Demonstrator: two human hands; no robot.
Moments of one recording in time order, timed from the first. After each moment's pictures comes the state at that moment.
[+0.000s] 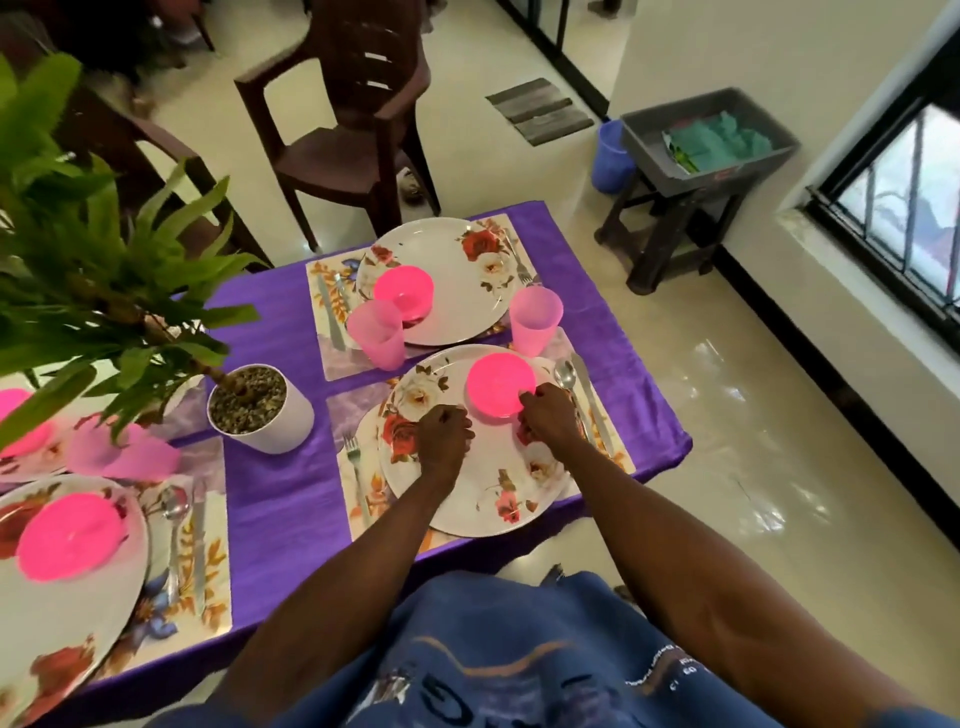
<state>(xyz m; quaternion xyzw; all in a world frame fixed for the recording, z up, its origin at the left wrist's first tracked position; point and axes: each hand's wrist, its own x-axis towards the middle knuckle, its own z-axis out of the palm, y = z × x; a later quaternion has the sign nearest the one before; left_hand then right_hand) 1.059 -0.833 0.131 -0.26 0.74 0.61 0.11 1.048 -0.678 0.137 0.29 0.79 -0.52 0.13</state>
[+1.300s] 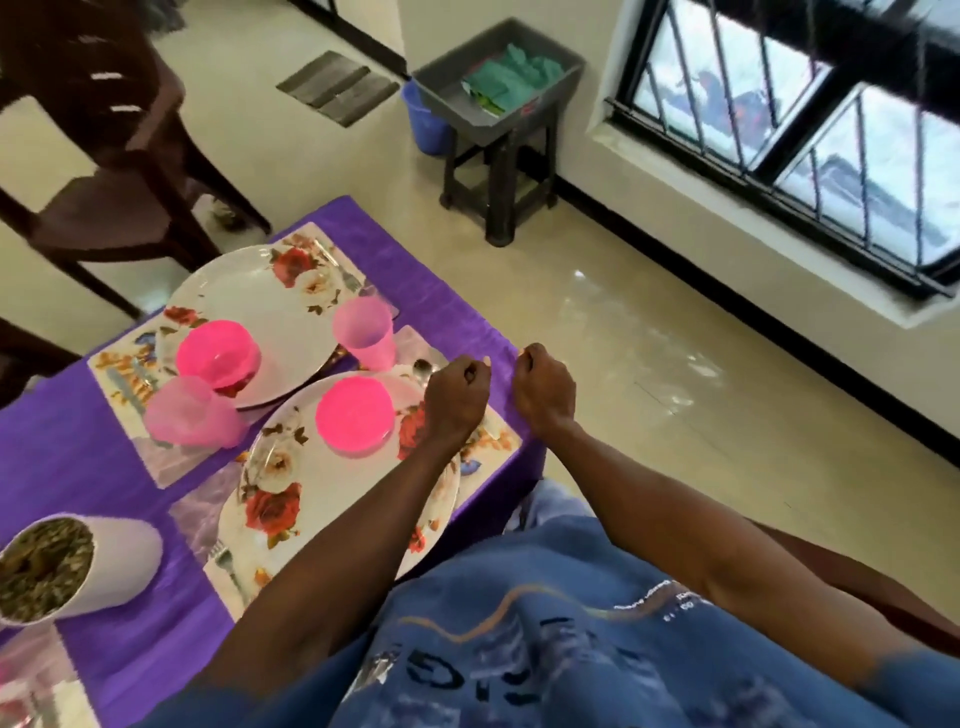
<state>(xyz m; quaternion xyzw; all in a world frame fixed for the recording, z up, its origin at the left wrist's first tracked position) 1.040 -0.642 0.140 0.13 0.88 0.44 0.12 1.098 -0.533 0.144 0.39 0.86 -0.31 -0.08</state>
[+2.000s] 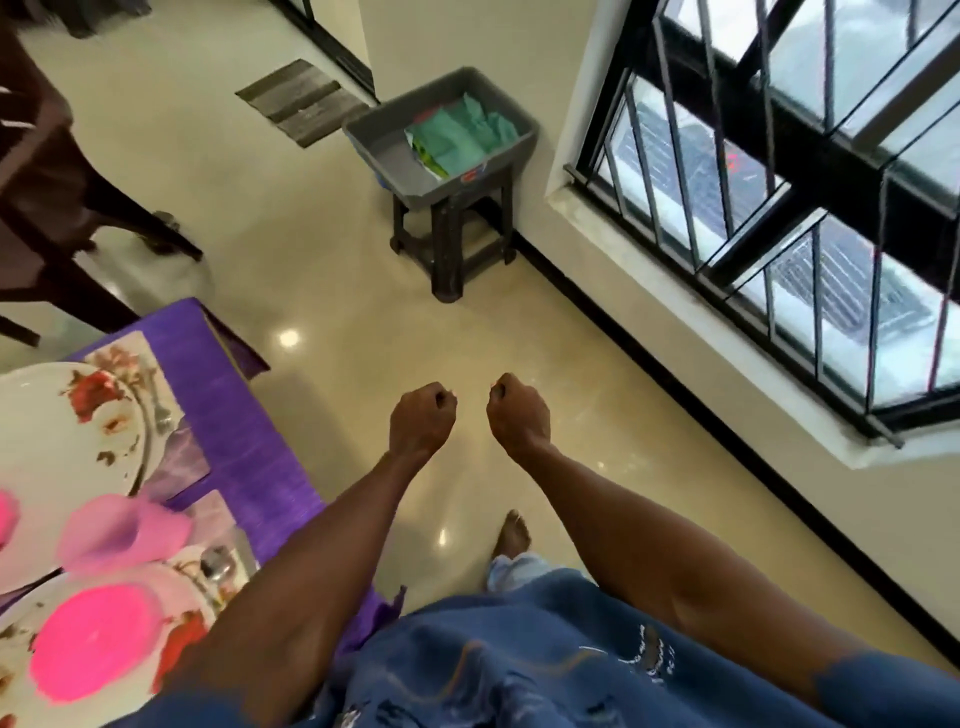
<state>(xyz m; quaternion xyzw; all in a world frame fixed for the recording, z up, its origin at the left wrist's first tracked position) 0.917 -0.331 0.107 0.13 0.93 0.31 0.17 0.984 -0.203 0.133 0.35 0.88 -0.31 0.03</state>
